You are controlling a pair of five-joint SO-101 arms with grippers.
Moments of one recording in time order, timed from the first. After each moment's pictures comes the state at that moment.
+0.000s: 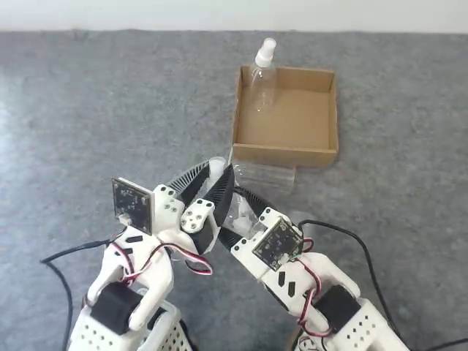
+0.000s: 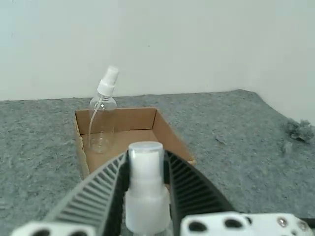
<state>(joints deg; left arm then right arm) 24.3 -93.0 73.8 45.7 18.8 -46.6 -98.2 91.0 28.5 11.4</state>
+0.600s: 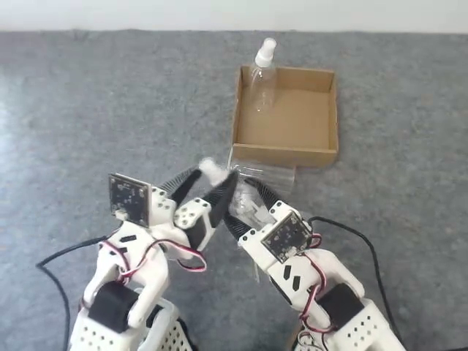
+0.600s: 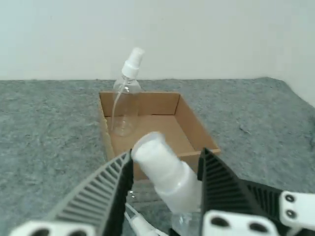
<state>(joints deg) 19.5 -93.0 73.8 50.2 18.2 -41.8 -99.0 91.0 28.5 11.1</state>
